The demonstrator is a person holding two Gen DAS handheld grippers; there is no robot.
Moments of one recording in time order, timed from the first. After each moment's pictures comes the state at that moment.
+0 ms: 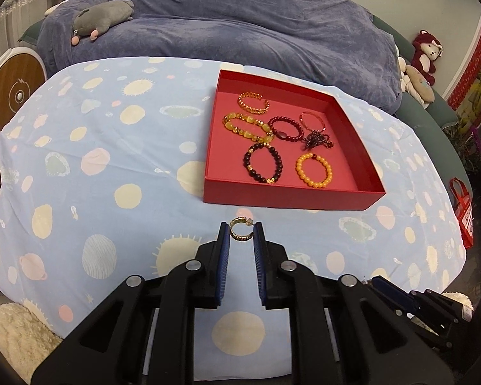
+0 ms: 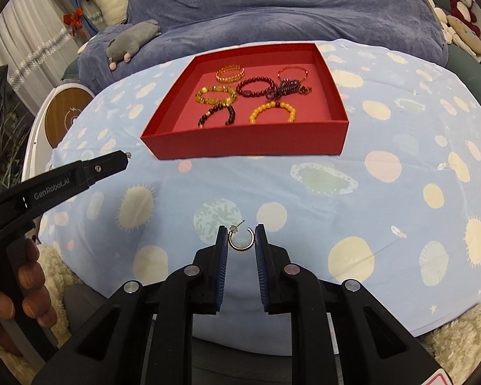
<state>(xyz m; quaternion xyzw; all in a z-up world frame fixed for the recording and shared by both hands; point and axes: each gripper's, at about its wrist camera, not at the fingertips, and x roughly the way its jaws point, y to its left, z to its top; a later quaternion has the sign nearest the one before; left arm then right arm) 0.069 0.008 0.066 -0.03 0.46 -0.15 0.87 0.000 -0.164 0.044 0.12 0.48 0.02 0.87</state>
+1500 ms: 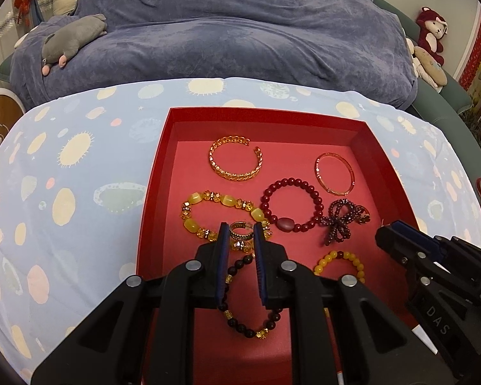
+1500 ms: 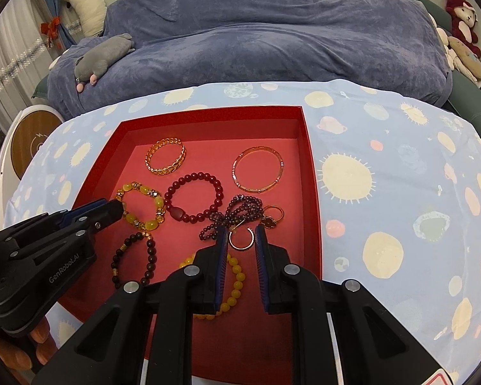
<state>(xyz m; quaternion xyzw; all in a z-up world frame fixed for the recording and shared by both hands) 0.229 -0.075 0.023 0.03 0.47 -0.14 0.87 0.186 -0.228 0.021 0.08 0.47 -0.02 0.88</state>
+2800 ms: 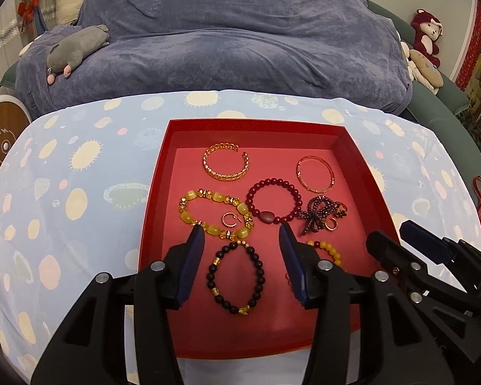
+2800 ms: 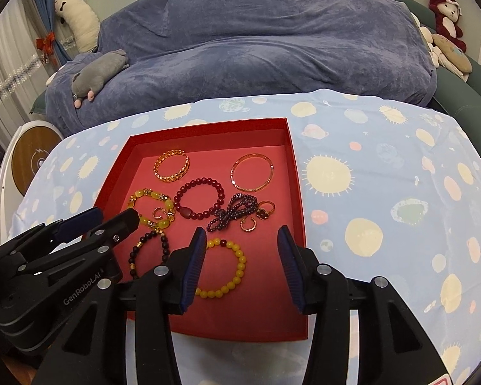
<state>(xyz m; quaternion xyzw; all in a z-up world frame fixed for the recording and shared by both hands) 0.194 -0.081 0.051 0.03 0.45 -0.14 0.88 0.149 -0.227 0.052 0.10 0.44 -0.04 0.89</state>
